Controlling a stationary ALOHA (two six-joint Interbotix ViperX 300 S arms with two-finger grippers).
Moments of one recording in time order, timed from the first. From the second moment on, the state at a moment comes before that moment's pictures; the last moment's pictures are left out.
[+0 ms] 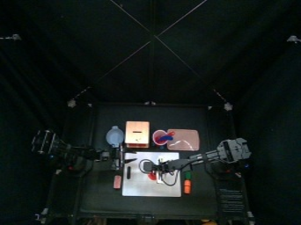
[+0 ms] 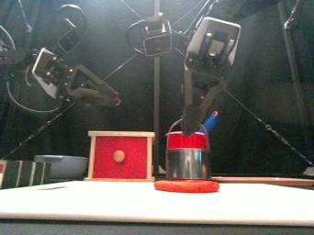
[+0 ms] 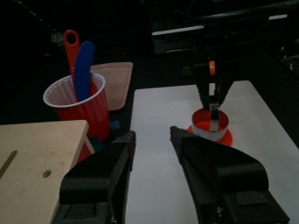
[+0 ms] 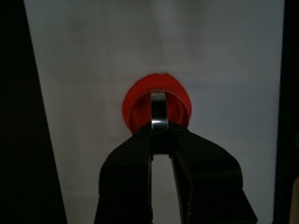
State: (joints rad) left arm -0.05 -0.19 1.15 -0.21 -0.78 0.25; right arm 0.16 0.12 0.35 -0.08 0.66 0.28
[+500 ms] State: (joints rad) left arm -0.05 -0.19 1.15 -0.21 -0.78 0.25; right arm 0.16 0.13 0.35 -0.09 0.64 0.28
